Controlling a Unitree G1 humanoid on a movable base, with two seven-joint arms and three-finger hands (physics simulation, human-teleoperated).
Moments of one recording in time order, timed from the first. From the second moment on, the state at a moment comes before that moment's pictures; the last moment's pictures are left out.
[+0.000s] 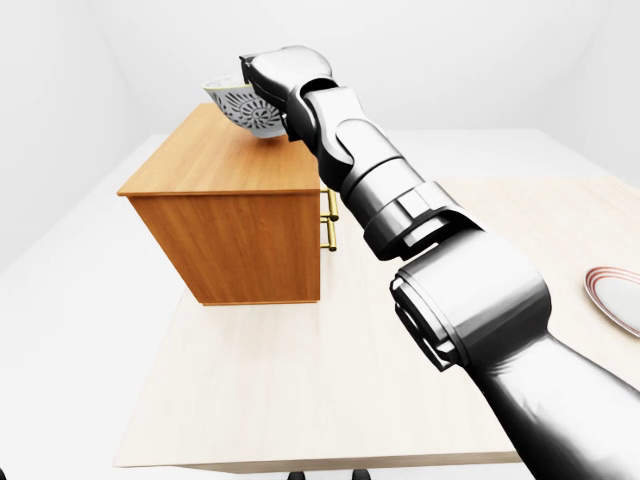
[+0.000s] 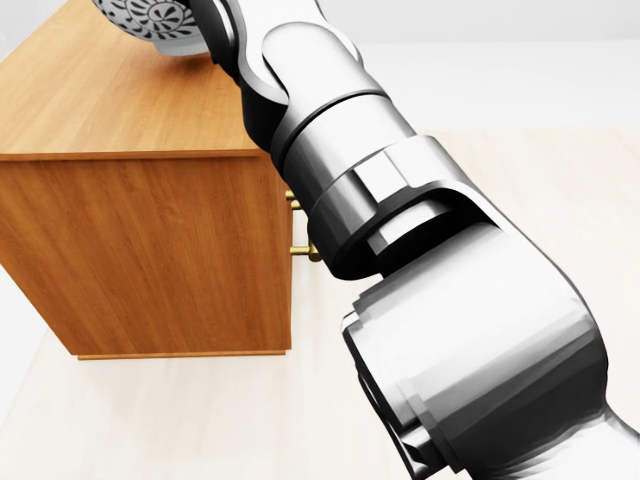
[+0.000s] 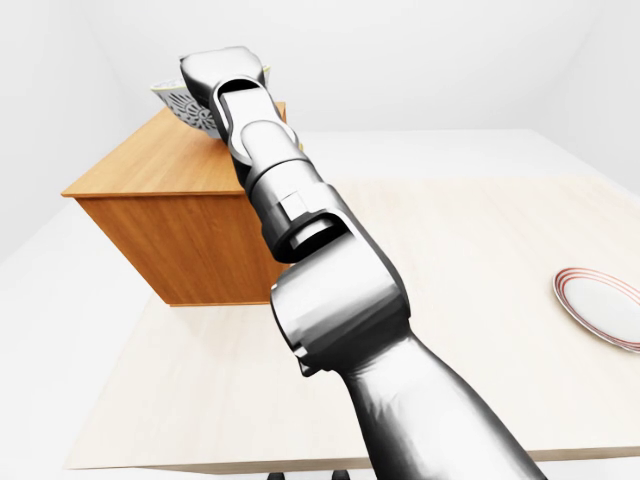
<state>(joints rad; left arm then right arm) -0.07 0.41 0.84 -0.80 -0.72 0.09 0.30 -1.76 0.09 0.06 1.35 -1.22 0.07 0.11</state>
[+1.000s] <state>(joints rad) -0.07 0.39 0.83 -0.80 -0.70 0.09 0.29 -1.76 0.08 0.05 1.34 -1.19 0.08 0.10</state>
